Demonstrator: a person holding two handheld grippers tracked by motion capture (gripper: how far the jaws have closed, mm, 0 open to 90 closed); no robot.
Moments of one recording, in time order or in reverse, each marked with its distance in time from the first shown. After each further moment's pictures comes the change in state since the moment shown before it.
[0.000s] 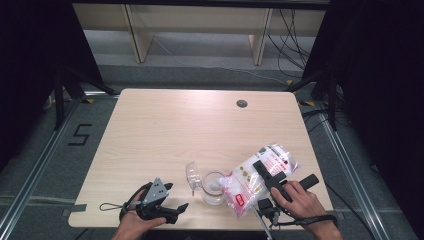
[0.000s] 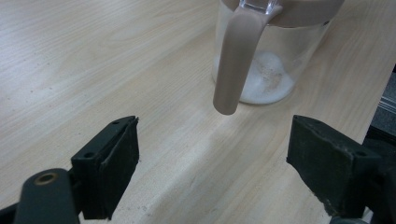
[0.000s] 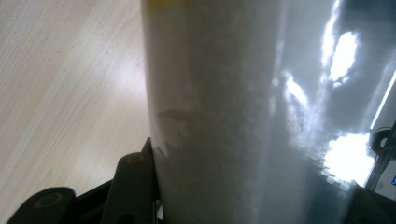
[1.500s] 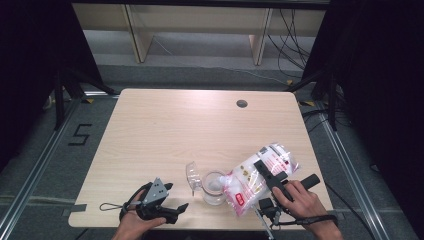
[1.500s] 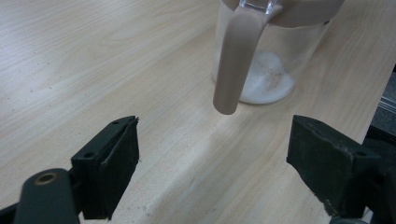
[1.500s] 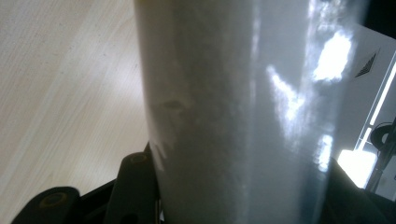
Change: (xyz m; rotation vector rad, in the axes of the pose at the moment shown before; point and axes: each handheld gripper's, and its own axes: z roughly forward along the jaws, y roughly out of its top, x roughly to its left) left arm 0.000 0.000 0.000 0.005 0.003 0.003; right arm -0.001 -0.003 -0.001 -0.003 -0.008 0.019
